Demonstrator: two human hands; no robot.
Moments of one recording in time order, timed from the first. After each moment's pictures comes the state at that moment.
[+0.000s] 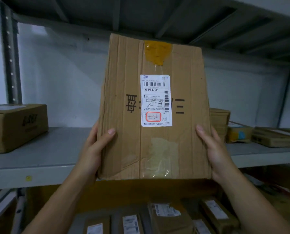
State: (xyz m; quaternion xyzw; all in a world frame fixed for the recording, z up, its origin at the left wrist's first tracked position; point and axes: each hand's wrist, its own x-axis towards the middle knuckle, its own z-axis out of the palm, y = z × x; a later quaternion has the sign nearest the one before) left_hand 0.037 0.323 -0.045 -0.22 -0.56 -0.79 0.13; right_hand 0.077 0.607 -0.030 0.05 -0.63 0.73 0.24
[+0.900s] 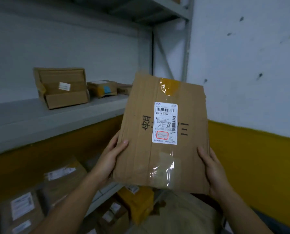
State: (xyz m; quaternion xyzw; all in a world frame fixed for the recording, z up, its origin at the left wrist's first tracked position) left_hand 0.233 0.671 -0.161 -0.32 -0.62 -0.68 -0.24; right_hand 0.439 0.875 -0.203 -0.23 -0.51 0.71 0.42
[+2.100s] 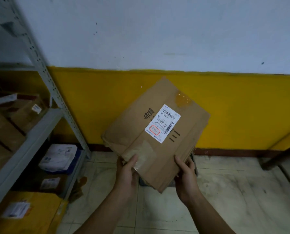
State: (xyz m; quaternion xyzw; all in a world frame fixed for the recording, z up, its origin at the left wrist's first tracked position) left_hand 0.454 1.130 -0.410 -0.11 -0.47 -0.63 -0.61; right_hand 0.627 1.139 -0.414 -0.49 -0.16 0.65 0.56
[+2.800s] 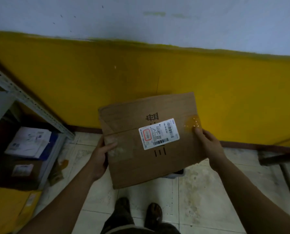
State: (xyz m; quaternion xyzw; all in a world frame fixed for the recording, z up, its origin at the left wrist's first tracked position) left_hand 0.493 1.347 -0.482 -0.17 -0.59 -0.50 -0.61; right_hand 0.819 1.413 -0.459 -0.71 -0.39 0.49 0.33
